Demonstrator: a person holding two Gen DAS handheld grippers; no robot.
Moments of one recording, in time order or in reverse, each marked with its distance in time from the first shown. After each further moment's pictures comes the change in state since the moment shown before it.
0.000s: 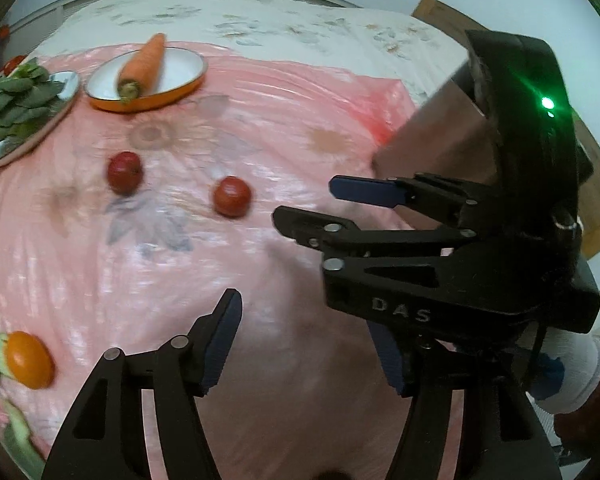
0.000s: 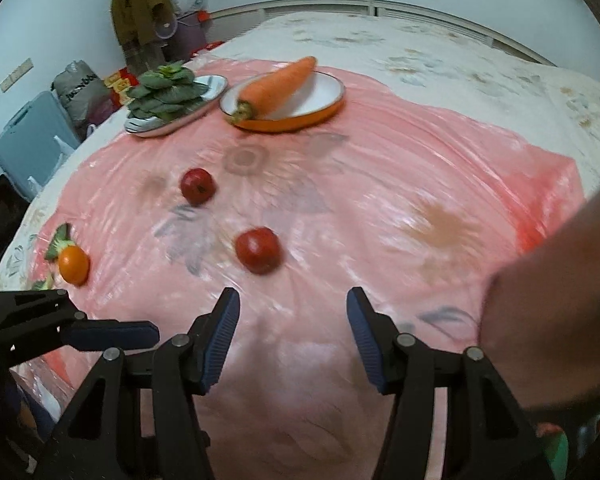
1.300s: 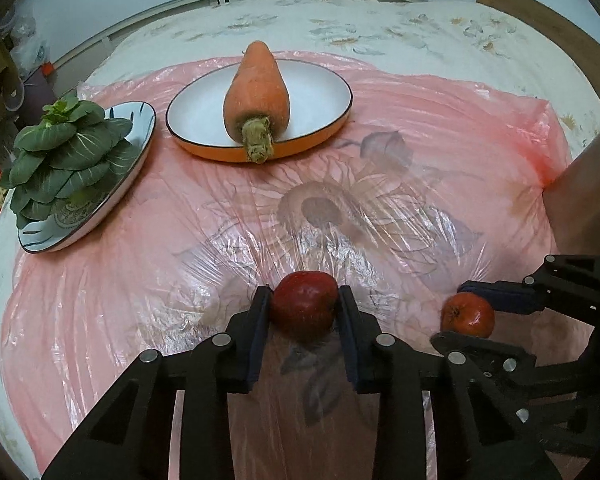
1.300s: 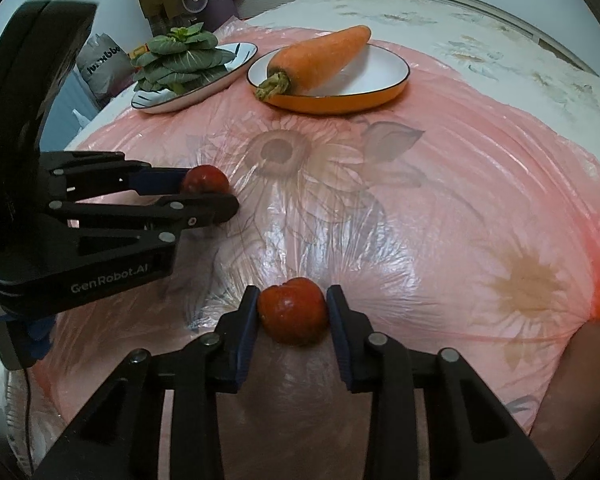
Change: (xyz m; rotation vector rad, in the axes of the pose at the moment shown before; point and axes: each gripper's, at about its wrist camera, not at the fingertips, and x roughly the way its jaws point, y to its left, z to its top) left arm 0.056 0.106 0.073 0.047 -0.033 0.333; right arm 0.072 0.011 0.028 -0.071 0.078 0.104
